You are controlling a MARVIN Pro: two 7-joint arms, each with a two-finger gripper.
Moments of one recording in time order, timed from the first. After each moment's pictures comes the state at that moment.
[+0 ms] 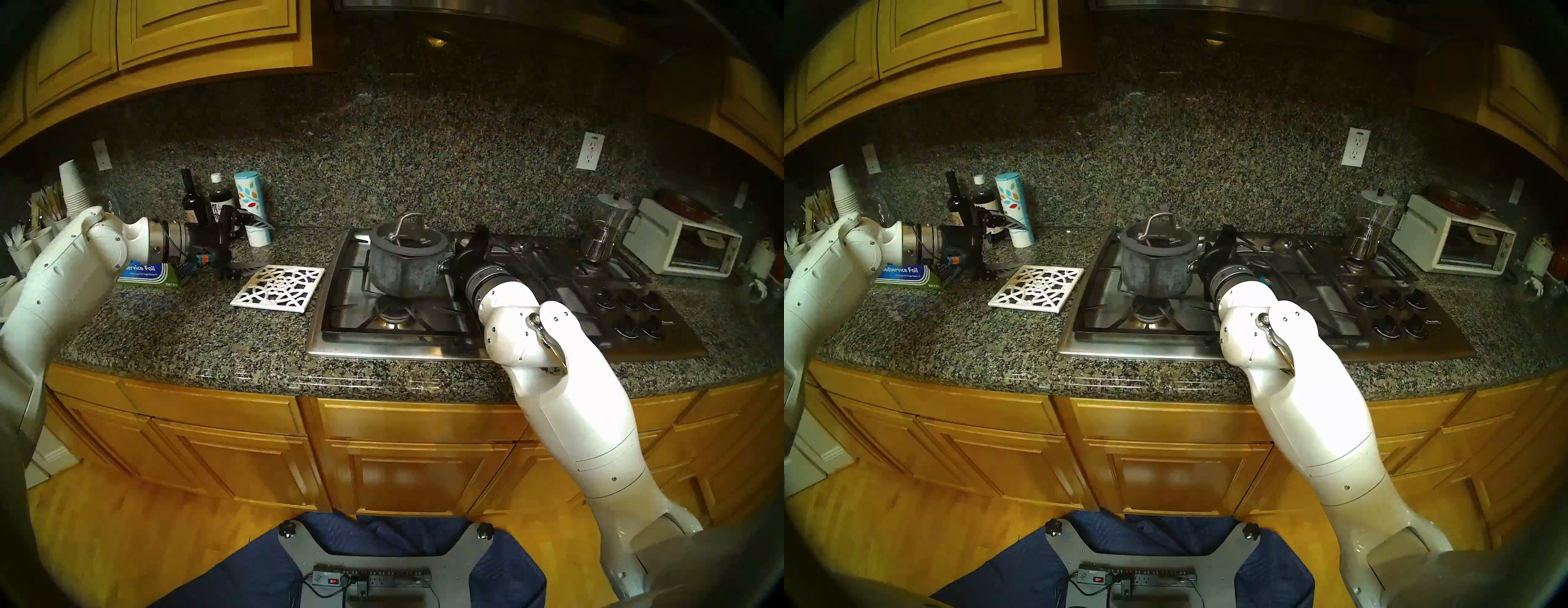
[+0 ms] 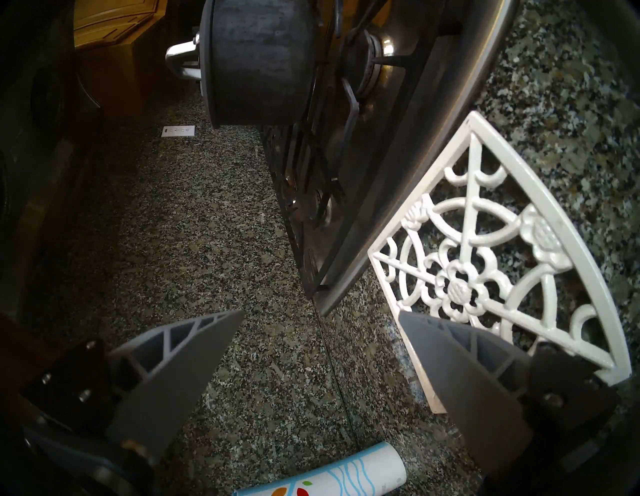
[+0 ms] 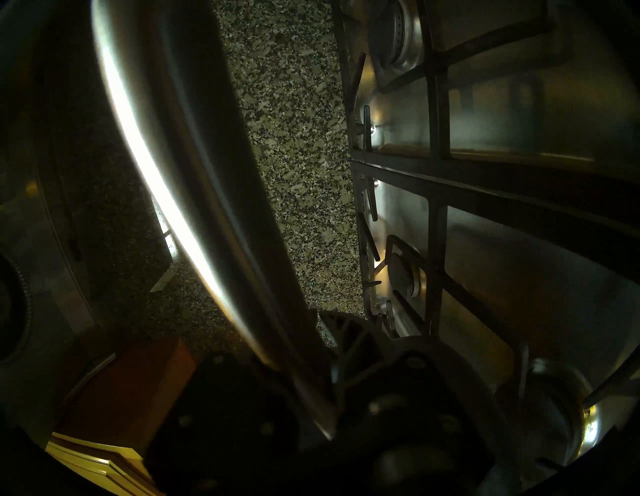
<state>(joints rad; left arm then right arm) 0.62 -0.61 -0.88 -1.03 0.40 -0.96 -0.50 -1.31 -1.24 1.18 -1.92 2.01 -0.41 -0.50</state>
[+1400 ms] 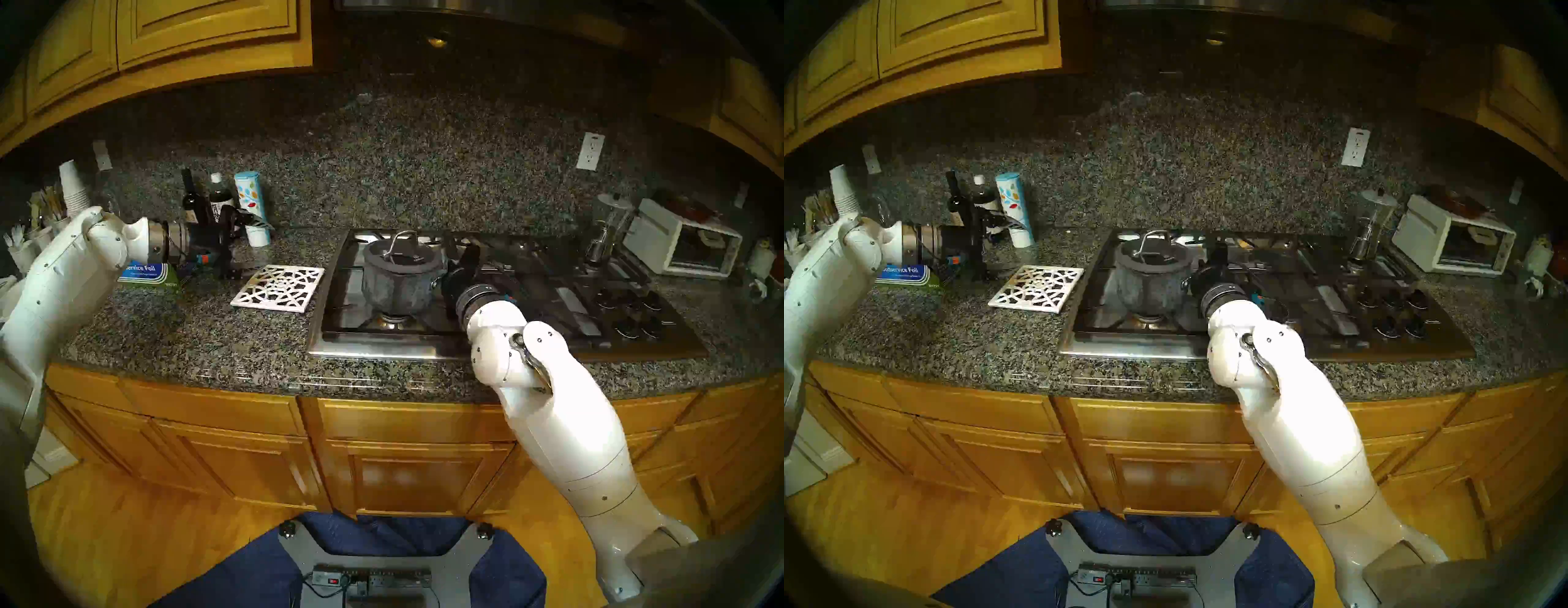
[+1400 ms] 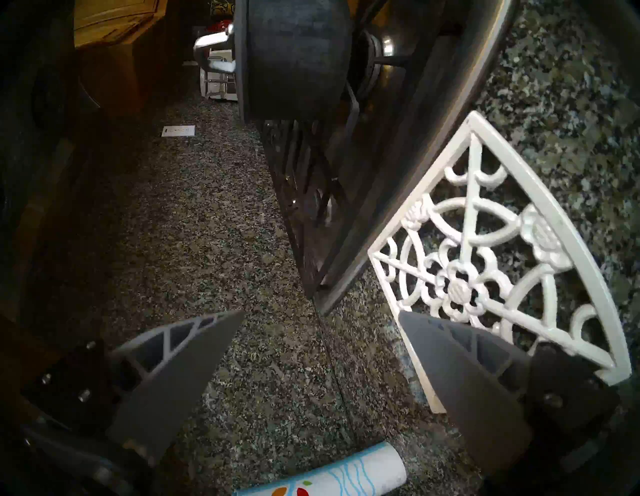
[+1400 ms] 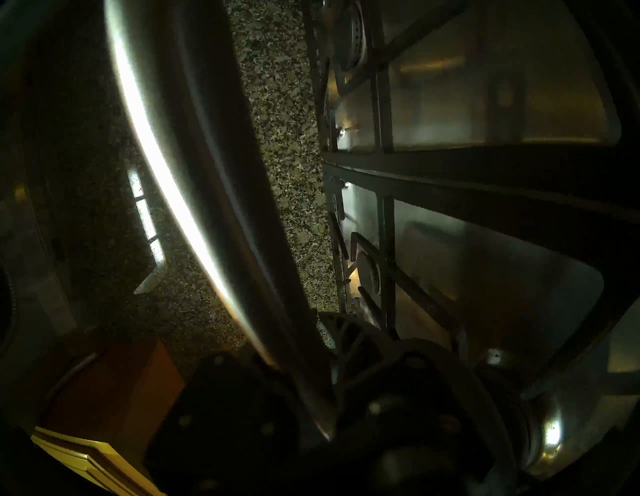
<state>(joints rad) 0.62 -0.61 -0.88 -1.03 0.40 -0.96 -0.50 -1.37 -1.25 1.15 -1.92 1.96 -0.44 -0.49</state>
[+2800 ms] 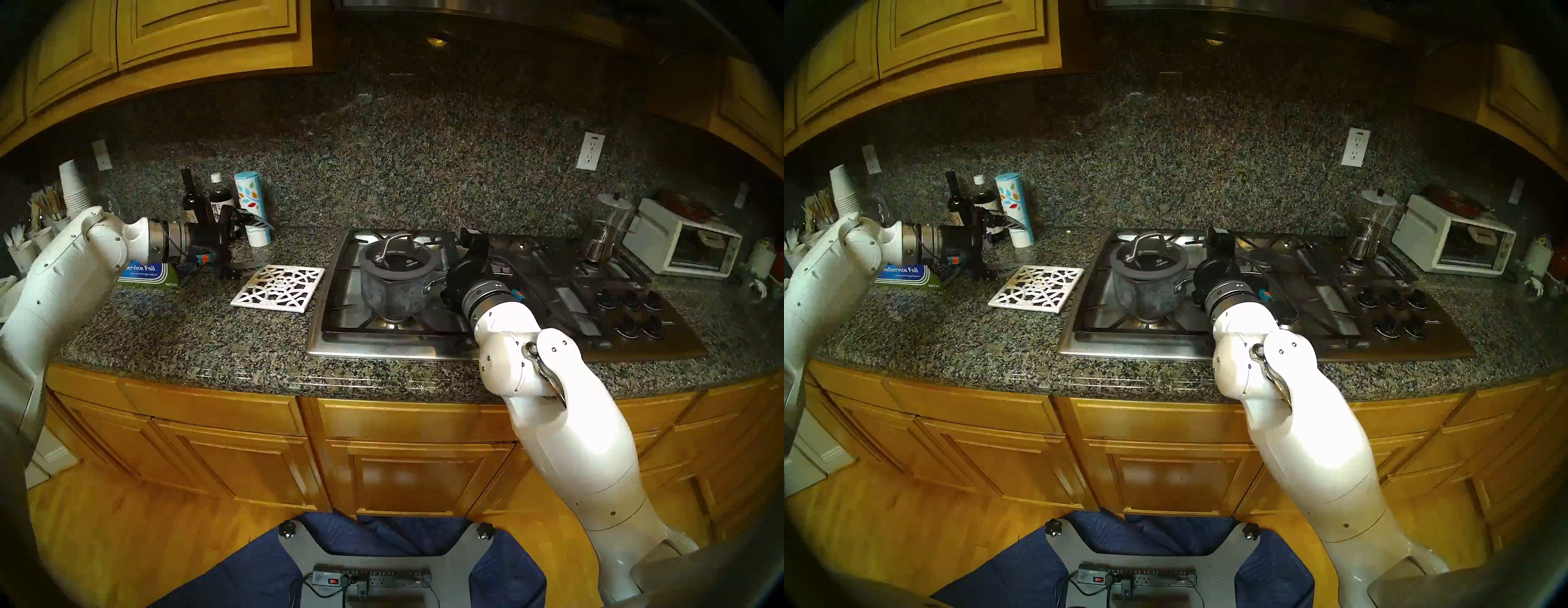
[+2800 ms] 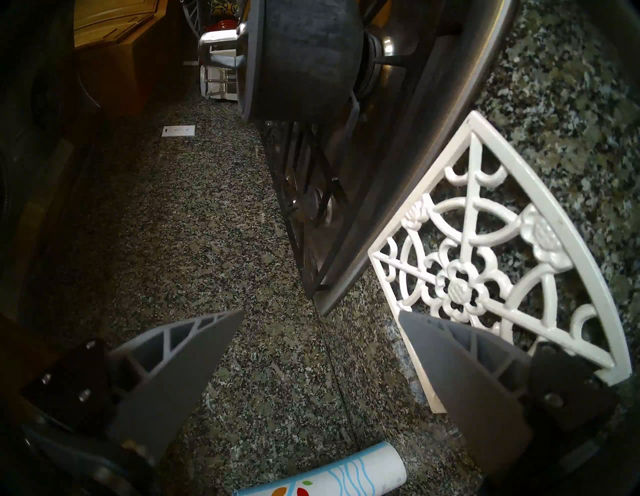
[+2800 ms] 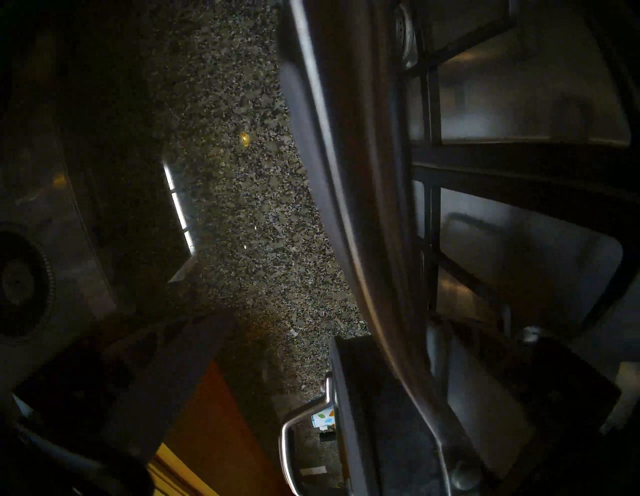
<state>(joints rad) 0.62 -0.61 -0.88 -1.03 0.40 -0.96 -0.50 -1.45 -1.25 1.17 -2.04 1.94 -0.45 -0.44</state>
